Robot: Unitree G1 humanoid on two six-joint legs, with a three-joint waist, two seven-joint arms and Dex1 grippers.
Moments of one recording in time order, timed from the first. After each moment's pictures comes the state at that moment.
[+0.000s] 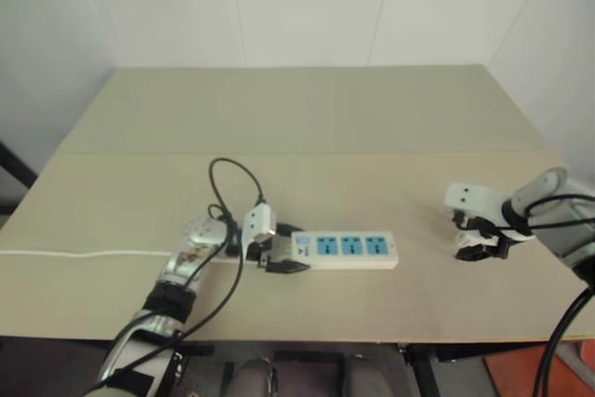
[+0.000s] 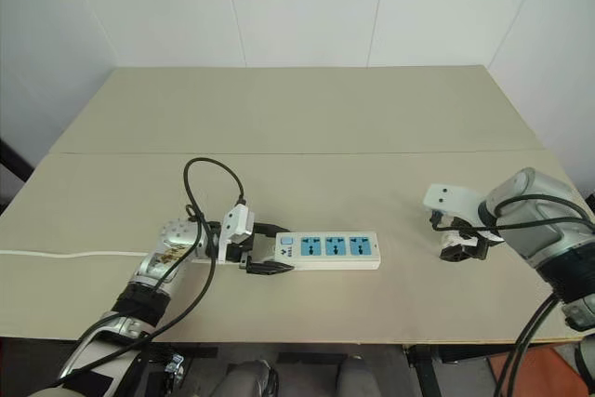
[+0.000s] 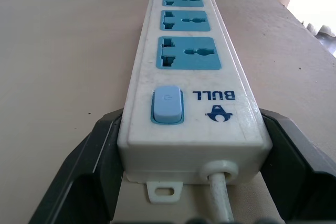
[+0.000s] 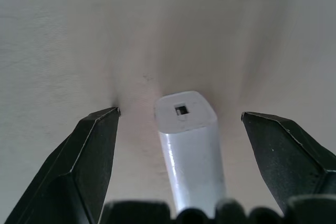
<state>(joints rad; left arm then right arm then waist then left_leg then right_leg) -0.50 0.36 -0.21 0.42 -0.17 -0.06 -1.36 -0.68 -1.13 0.50 0.14 -0.15 0.69 1.27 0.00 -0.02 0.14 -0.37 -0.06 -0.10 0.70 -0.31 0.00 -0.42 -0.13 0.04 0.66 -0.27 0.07</state>
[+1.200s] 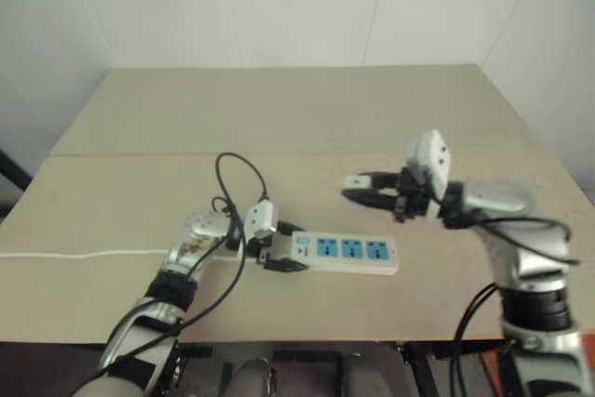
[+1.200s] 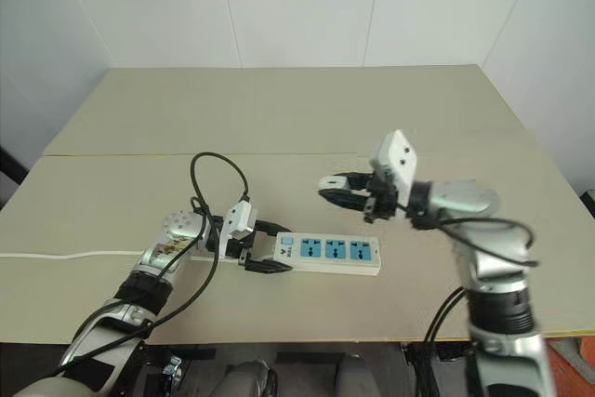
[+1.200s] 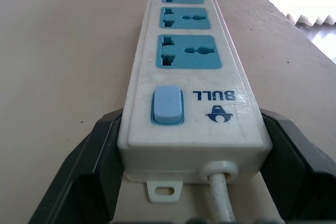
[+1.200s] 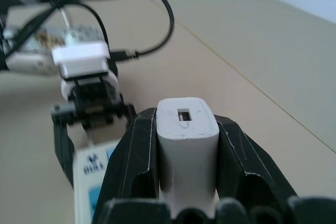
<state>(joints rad) -0.58 0.37 -0.23 0.52 -0.17 -0.09 -1.42 -0.46 -0.49 -0.06 -0.29 0.37 0.60 1.02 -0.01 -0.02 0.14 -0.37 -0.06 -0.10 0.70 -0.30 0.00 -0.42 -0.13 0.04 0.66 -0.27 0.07</state>
